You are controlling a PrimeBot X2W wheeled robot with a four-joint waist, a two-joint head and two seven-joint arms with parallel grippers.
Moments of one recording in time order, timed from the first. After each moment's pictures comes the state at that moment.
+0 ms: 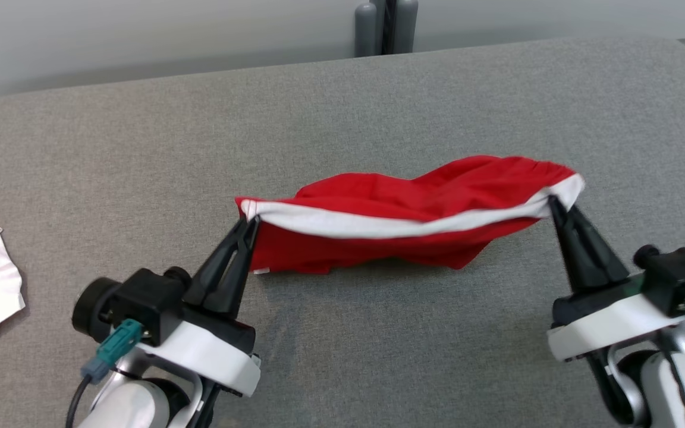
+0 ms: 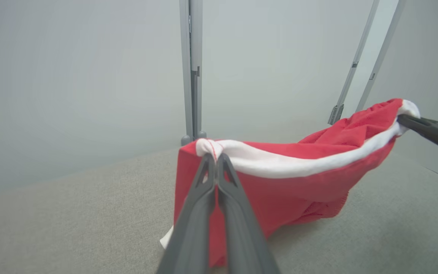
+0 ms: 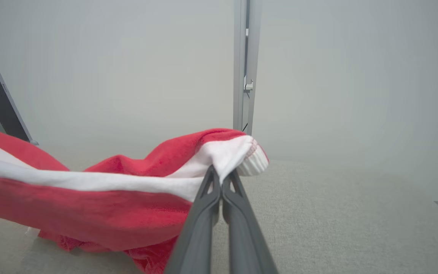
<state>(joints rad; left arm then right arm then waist) -0.22 0.38 -0.53 -0.20 -0.48 0.21 -0.01 -0.19 -0.10 0.11 0.02 0.17 0.13 -0.08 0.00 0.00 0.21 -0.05</state>
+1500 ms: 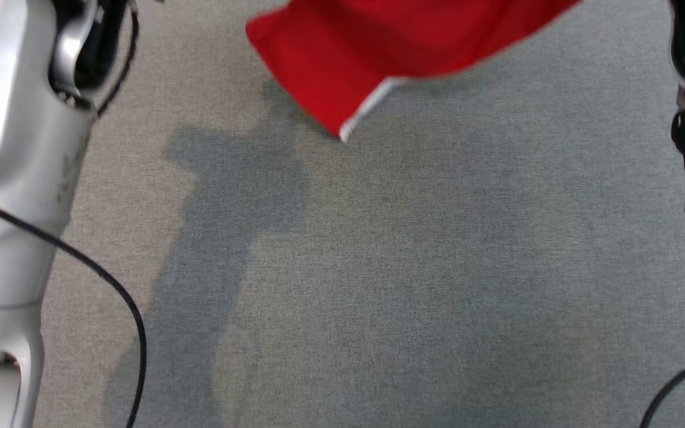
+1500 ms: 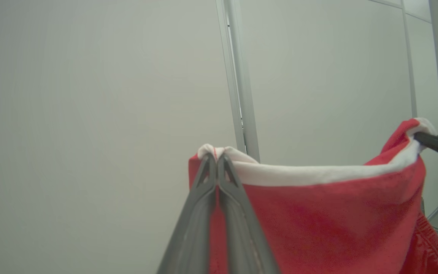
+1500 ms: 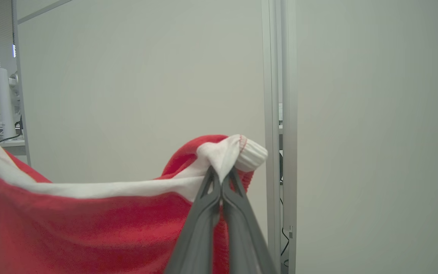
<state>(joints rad) -1.16 0.26 -0.41 0.34 -0.49 -0.01 -0.17 -1.12 -0.13 0.15 0.33 0.34 0.13 -0.07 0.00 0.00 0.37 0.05</state>
